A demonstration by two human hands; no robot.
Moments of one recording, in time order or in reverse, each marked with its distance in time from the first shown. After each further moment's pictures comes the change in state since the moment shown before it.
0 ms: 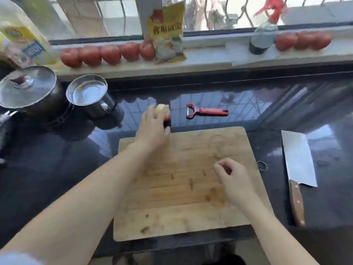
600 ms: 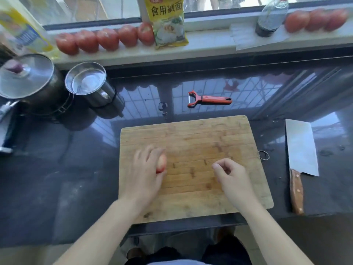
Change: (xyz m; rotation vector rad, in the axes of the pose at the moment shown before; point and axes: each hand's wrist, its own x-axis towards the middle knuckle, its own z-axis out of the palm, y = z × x) left_hand -0.155 -0.012 0.008 -0.081 0.057 0.058; right_hand -0.015 0.010 0.008 0.099 -0.039 0.104
